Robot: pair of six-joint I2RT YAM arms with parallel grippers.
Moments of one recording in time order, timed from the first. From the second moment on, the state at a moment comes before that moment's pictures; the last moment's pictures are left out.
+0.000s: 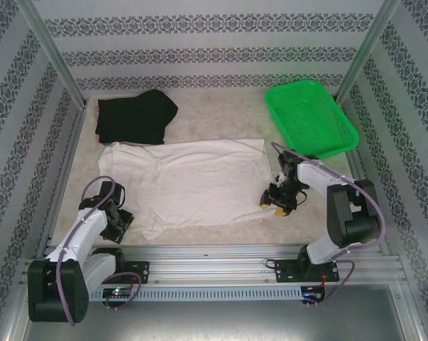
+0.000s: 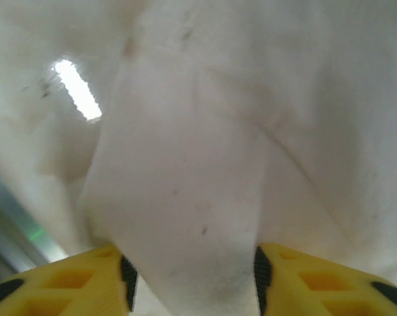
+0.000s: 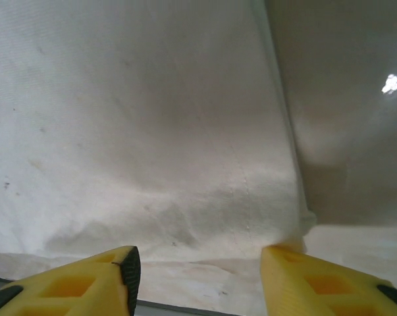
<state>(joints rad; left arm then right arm) 0.05 1.00 0.45 -0.92 0.00 -1.16 0.16 1.57 0.86 -0.96 -0.39 0.49</state>
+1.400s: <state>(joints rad) 0.07 1.28 0.80 -0.81 0.11 -0.87 0.13 1.61 1.00 -0.99 -0.39 0.46</state>
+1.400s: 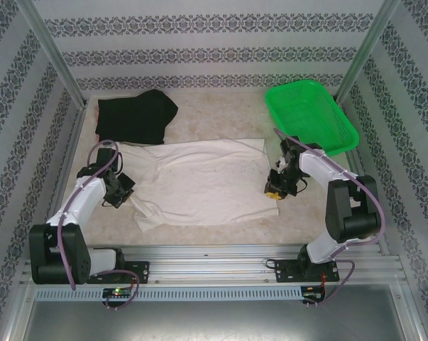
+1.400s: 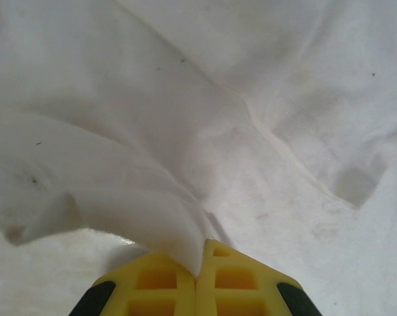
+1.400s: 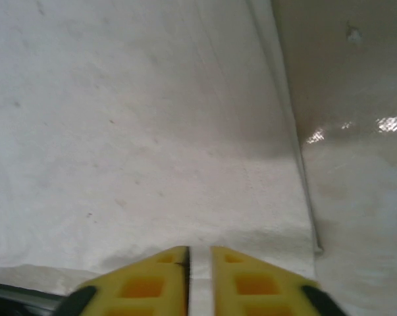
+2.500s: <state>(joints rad) 0.07 1.23 0.90 -0.72 0.29 -0.83 0.15 1.59 0.84 -0.93 -0.40 0.49</state>
